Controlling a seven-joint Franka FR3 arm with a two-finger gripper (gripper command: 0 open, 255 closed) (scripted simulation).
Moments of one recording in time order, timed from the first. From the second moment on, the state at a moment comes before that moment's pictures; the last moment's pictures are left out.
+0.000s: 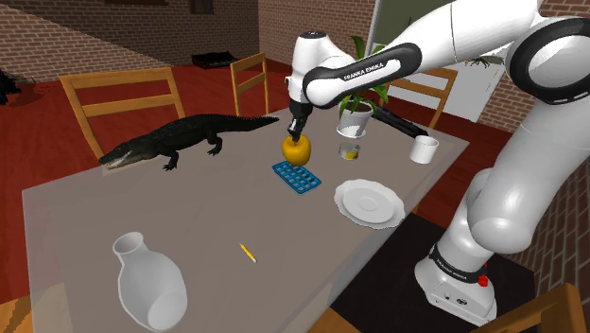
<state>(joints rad) 0.10 -0.02 -0.01 -2.07 -0.17 2.21 -0.08</state>
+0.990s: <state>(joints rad) 0.09 0.00 -0.01 -2.12 -0.18 2.29 -0.07</state>
